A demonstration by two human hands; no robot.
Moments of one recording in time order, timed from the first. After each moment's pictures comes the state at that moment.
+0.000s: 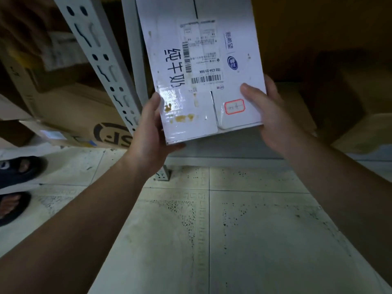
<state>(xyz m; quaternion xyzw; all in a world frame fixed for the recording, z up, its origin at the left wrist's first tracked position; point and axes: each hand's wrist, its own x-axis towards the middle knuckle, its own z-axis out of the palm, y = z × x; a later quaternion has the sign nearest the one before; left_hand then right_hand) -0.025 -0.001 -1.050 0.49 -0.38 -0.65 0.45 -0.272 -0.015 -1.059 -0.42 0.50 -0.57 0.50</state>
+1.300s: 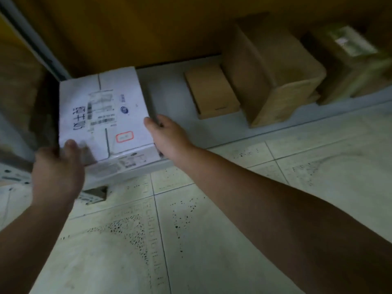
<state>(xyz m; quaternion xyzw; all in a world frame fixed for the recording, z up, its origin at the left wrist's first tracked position) -0.053 -0.038 -1.131 0.75 -0.58 -0.22 0.23 -0.274 -0.034 -1.137 -0.39 0.67 -0.41 0.48</state>
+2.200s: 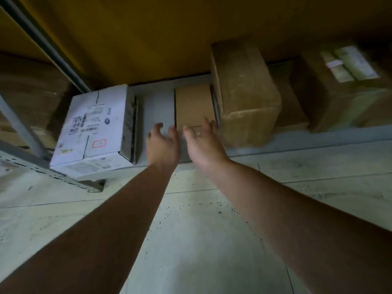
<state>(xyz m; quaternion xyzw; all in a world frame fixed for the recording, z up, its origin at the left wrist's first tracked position) -0.362 0.003 -1.127 0.73 -0.54 -0.31 0.28 -0.468 0.044 -1.091 -0.41 0.71 -0.35 0.46</state>
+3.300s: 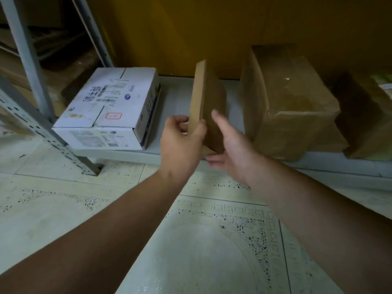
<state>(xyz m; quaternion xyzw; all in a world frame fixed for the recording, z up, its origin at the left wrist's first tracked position) -0.351 0.039 -1.145 0.61 -0.47 -0.41 0.50 -0.469 0.032 -1.143 -0.32 0.61 -0.37 0.62</state>
